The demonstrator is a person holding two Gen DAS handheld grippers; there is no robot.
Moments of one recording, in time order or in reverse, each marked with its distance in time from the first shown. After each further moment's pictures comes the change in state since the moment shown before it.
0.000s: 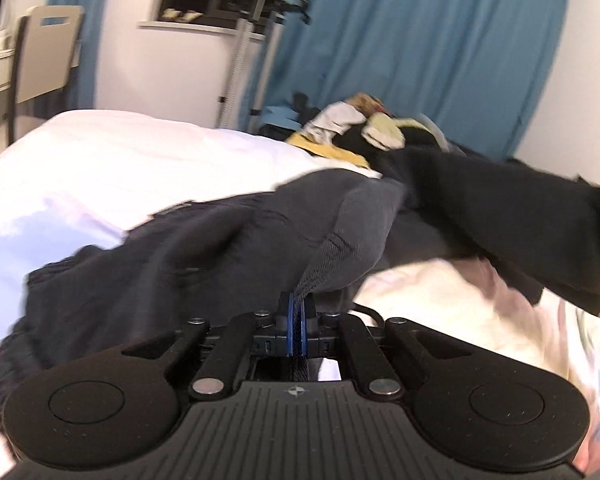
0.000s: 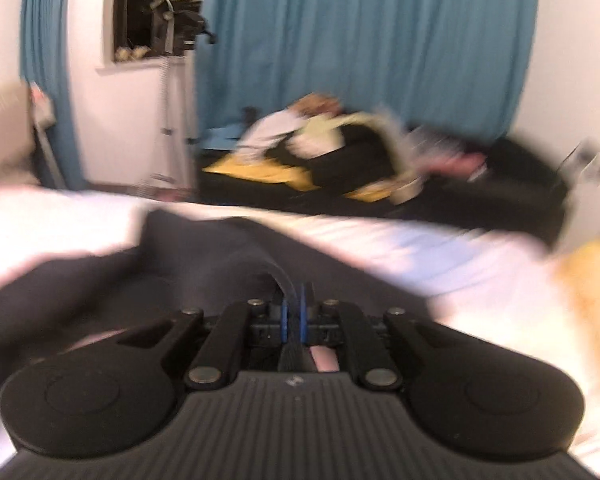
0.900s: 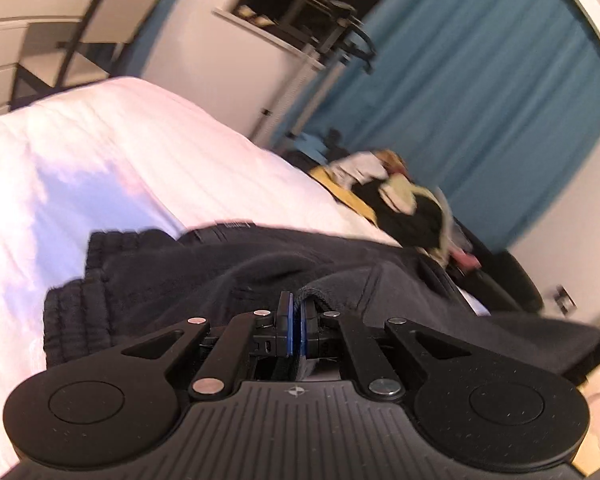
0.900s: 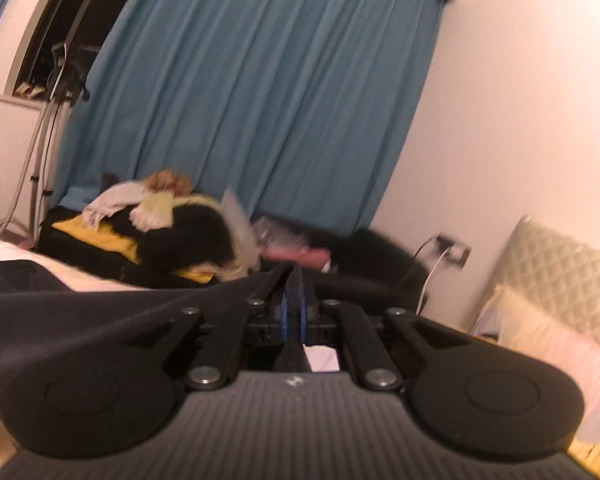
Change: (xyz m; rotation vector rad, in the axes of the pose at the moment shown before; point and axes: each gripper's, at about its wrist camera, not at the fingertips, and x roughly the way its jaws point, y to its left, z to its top) left arm -0.070 0.042 0.009 -0.282 -0.022 -0.082; right arm 0.035 -0.166 -0.063 -0.044 -0.273 -0.335
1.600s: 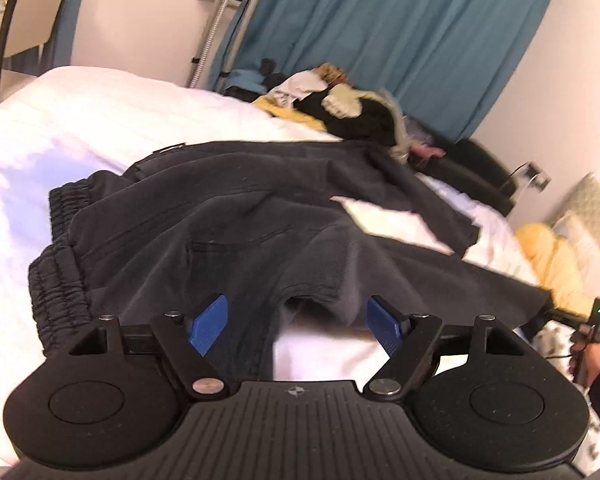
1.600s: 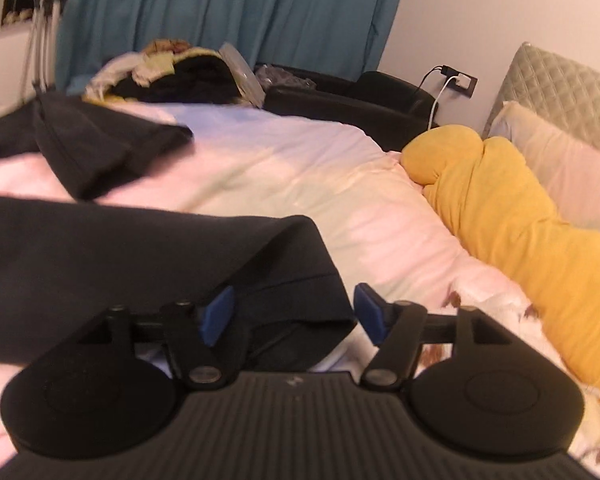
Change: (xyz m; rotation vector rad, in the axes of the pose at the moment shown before) left arm -0.030 -0.029 -0.045 0.206 0.144 -0.081; right arm -0.053 -0.030 -0.162 0.165 0.373 0.109
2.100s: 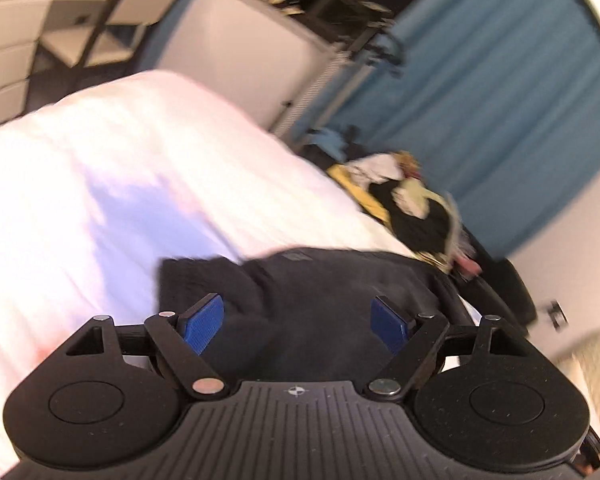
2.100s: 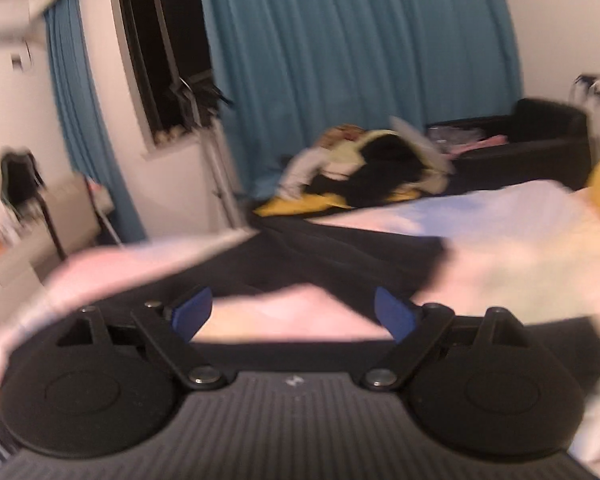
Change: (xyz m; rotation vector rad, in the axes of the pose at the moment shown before) left arm -0.005 0.140 0.079 -0.366 -0.107 0.125; right arm -0.094 0.138 0.097 0.240 -0.155 0.591
